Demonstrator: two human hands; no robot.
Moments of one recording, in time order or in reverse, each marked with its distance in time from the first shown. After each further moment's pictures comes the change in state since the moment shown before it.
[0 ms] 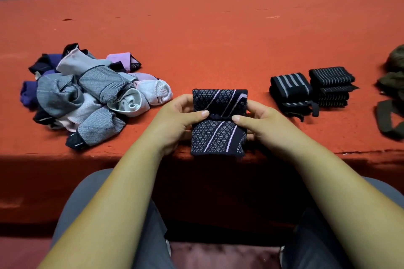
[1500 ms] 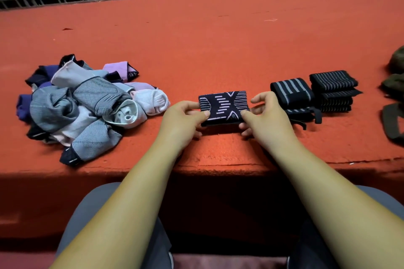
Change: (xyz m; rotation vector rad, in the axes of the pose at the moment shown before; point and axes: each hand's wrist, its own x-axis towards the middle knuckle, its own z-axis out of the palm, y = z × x) left_hand 0.032 -0.002 0.016 0.345 0.309 0.045; right_hand 0.031 -0.001 -0.001 -0.287 0.521 -0.020
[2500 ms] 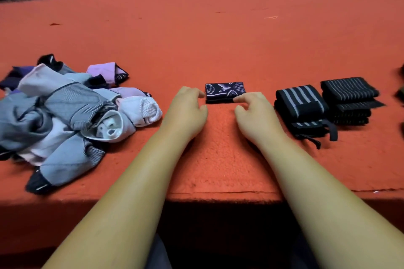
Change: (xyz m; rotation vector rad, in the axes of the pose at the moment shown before) left_hand 0.096 -0.001 0.023 0.728 0.018 0.334; right_hand 0.085 0.017 0.031 -0.434 0.014 -0.176
